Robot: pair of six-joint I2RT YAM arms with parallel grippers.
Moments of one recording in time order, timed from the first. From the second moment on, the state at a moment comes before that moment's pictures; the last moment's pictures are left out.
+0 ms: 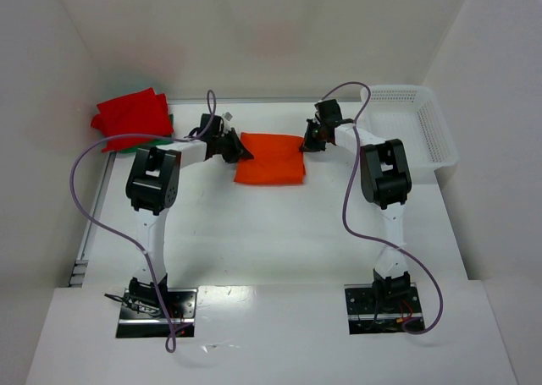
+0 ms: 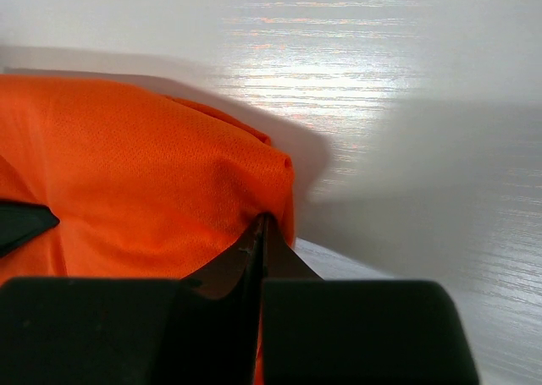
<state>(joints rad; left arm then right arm) -0.21 2.25 1.51 -0.04 0.52 -0.68 0.24 2.28 1.70 -0.32 -0.25 0.45</state>
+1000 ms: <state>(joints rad) 0.06 2.43 2.40 -0.65 0.17 -0.31 0.24 1.61 1.29 -0.37 -0.16 0.52</state>
